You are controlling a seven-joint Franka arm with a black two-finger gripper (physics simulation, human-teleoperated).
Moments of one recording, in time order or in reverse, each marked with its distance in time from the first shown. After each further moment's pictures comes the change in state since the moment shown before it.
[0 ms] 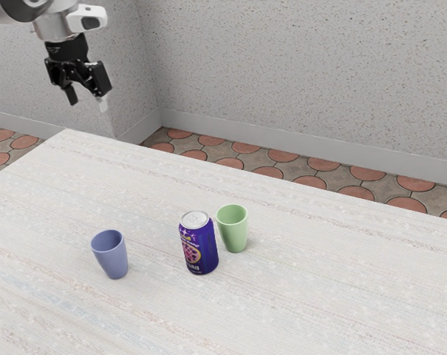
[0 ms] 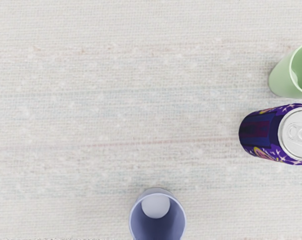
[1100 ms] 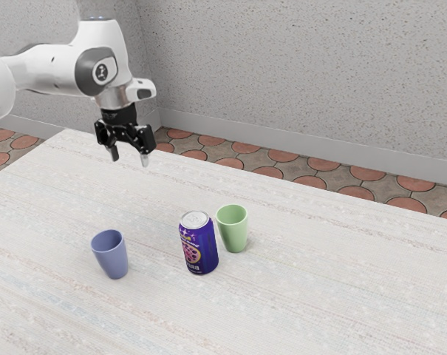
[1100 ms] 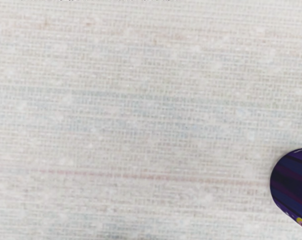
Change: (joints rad) arm -0.045 0.240 0.009 -0.118 -0.009 0.261 -0.141
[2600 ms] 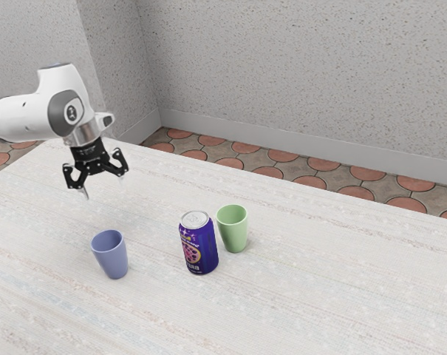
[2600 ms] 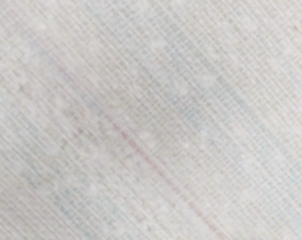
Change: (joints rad) arm 0.052 -0.047 0.114 -0.292 -0.120 0.255 -0.513
